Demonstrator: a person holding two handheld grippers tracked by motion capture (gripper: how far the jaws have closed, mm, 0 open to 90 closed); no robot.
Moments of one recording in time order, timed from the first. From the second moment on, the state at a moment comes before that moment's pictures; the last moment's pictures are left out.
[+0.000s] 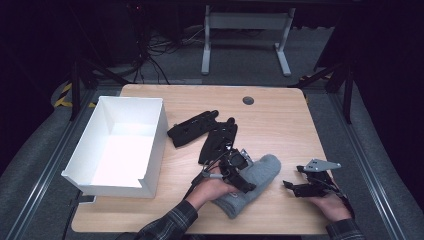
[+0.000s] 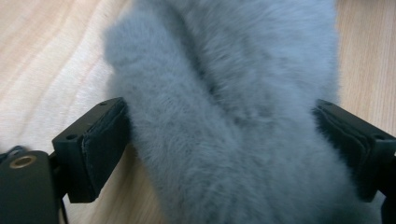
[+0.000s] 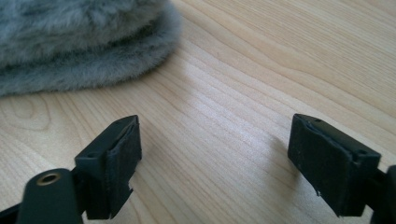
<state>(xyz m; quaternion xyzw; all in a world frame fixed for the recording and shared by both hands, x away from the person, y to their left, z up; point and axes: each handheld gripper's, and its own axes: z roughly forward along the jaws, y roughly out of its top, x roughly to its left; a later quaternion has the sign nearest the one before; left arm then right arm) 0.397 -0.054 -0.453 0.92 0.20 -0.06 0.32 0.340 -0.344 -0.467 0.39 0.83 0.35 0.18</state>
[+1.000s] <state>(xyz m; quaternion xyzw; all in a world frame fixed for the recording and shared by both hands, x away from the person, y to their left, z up) 0.395 -0.042 -0.427 0.92 0.18 -0.11 0.32 0.340 -0.344 -0.469 0.39 0.83 0.36 0.18</state>
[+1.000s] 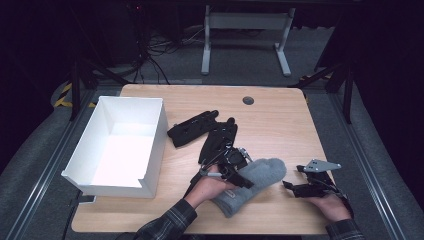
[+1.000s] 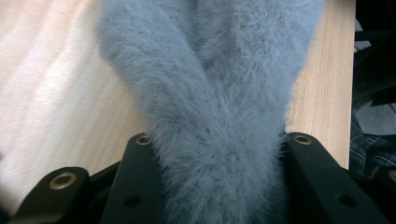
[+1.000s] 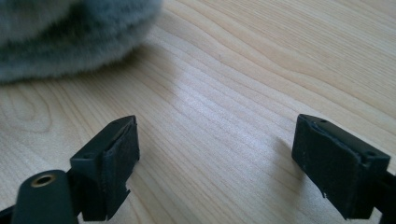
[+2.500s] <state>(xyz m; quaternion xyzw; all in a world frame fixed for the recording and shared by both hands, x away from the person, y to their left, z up) 0.405 0.106 -0.259 0.89 0.30 0.01 0.35 0.340 -0.344 -0.469 0.39 0.83 0.36 0.18</state>
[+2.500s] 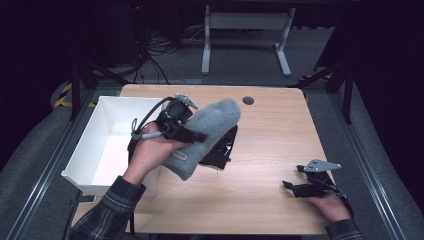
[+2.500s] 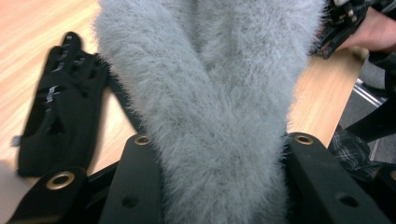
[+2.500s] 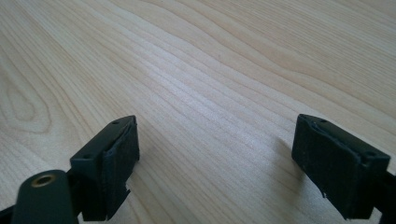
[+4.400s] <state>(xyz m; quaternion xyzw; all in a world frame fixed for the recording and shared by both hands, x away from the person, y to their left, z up) 0.455 0.290 -0.410 0.79 0.54 -0.01 0.28 0.343 -0.345 -0.469 0.39 0.83 0.36 0.18</state>
